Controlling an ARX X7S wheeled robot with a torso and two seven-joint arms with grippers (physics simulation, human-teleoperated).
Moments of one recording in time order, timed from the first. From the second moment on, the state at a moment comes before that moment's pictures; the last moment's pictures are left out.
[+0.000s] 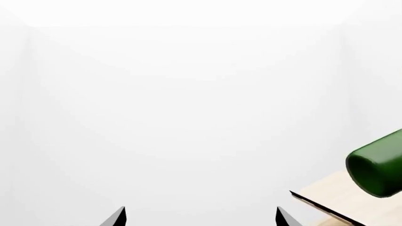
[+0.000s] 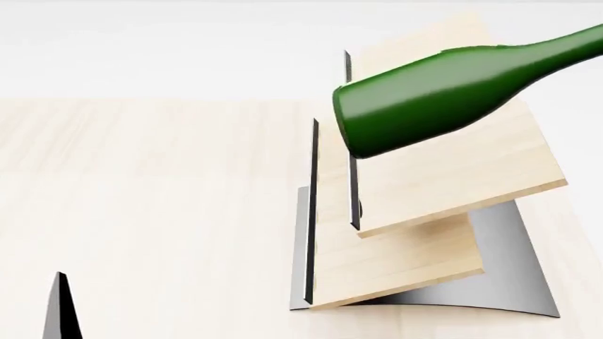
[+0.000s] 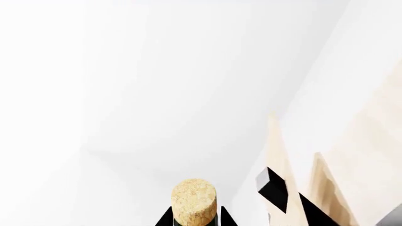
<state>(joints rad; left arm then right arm) 0.16 -0.43 0.34 0.73 -0.09 0.04 -0.51 1.22 1.09 -0.88 0.29 2.56 0.14 0.16</state>
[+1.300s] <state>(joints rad) 0.15 -0.44 0.36 0.72 -0.10 0.04 -0.52 1.08 1.11 -0.87 0.24 2.50 0.09 0.05</state>
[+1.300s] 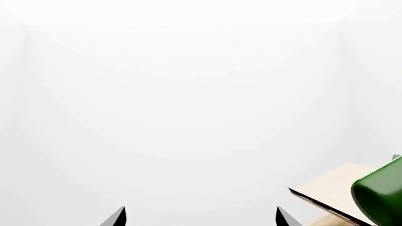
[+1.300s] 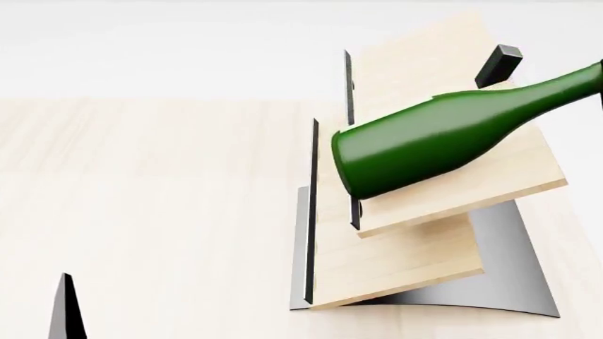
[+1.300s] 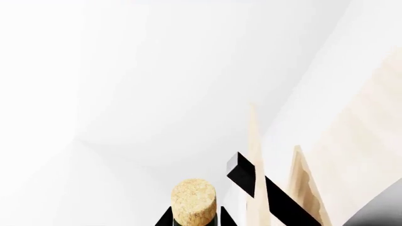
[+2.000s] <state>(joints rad) 0.14 -0.44 0.37 0.71 -0.10 0.05 -0.53 1.05 1.10 -0.86 0.25 2.46 0.07 0.01</state>
